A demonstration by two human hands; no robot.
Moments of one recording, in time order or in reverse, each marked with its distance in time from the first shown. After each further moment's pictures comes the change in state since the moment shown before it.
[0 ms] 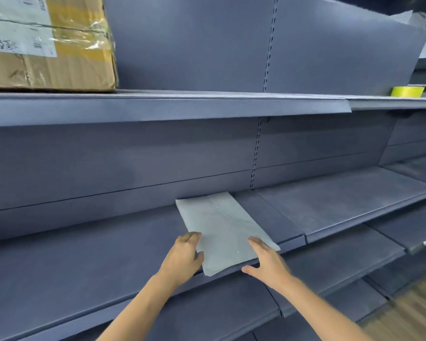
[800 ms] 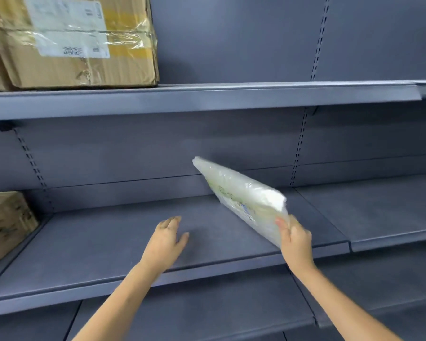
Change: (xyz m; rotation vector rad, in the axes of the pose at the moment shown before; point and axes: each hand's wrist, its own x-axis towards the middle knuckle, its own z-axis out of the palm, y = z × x) left_hand -0.050 -0.037 -0.054 0.054 0.257 -0.294; right_hand 0.024 -0.033 -0.017 0.487 0.525 -0.059
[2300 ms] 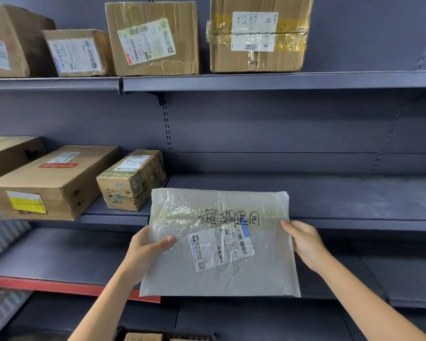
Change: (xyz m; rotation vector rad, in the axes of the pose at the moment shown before) left_hand -0.254 -0.212 -0.183 -1.031 0.170 -0.419; right_hand -0.187 -0.163 0.100 0.669 -0.532 0.567
